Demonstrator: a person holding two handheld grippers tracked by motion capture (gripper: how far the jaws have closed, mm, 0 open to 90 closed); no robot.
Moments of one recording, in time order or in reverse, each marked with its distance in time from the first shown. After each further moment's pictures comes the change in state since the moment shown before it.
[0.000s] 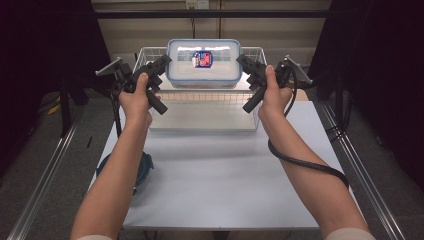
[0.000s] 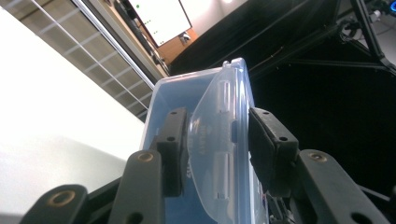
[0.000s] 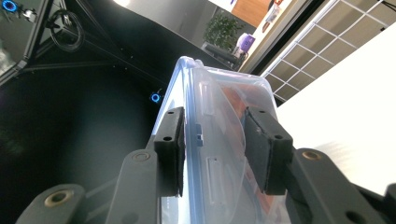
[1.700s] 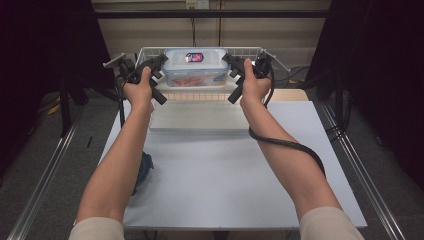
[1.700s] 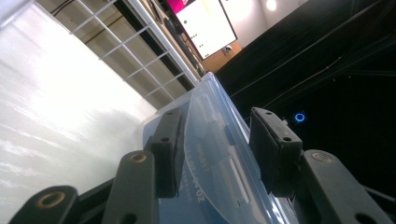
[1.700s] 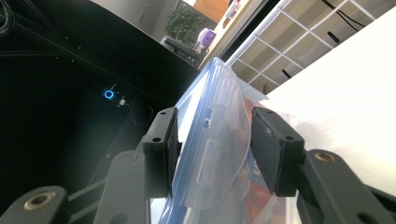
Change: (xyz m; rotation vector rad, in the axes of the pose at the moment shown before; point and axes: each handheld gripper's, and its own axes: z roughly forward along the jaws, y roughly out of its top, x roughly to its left) left arm 0.040 0.024 0.031 -0.029 0.193 0.045; right arm -0.026 -0.002 0.066 0.011 -0.170 -0.060
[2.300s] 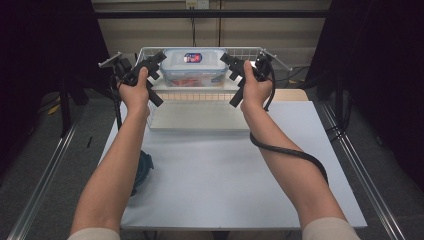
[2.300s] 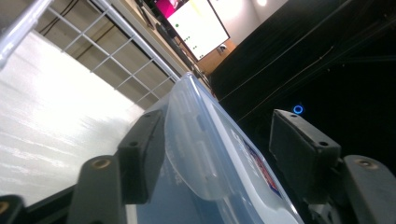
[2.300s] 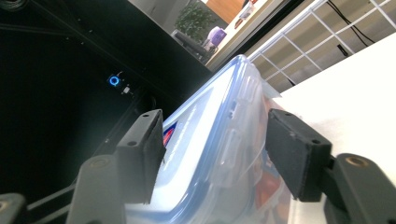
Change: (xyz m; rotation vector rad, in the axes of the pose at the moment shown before) left arm -0.010 0.000 -0.017 -0.026 -0.036 0.081; right arm 0.012 -0.005 -0.016 0.011 0.035 -0.119
